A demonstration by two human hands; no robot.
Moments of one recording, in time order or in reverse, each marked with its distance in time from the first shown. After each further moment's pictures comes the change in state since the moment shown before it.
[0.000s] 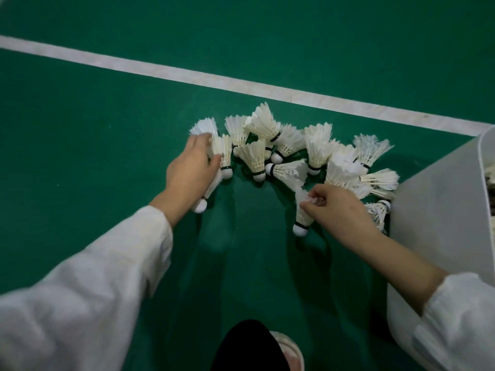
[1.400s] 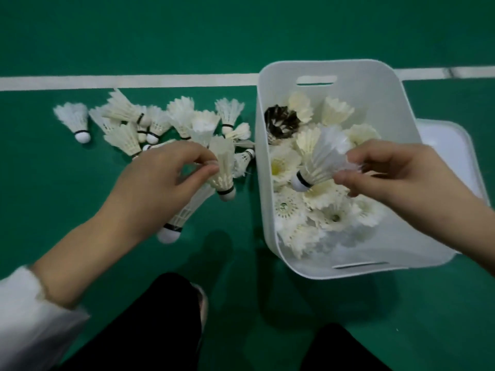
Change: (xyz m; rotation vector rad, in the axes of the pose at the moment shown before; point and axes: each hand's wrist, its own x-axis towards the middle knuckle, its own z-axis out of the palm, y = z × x) left_hand -0.148 0.202 -0.045 -0.232 -0.222 0.577; right_hand -0.208 0.120 -0.171 0.594 0.257 0.086
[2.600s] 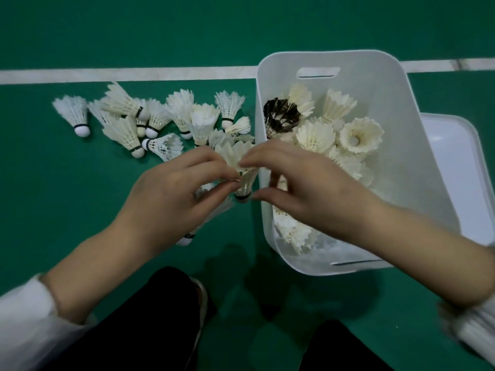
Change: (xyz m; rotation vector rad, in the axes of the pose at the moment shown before) left_hand -0.010 0.010 0.019 -0.009 0.032 0.267; right_hand 0.023 -0.006 0.062 -0.508 -0.308 -0.532
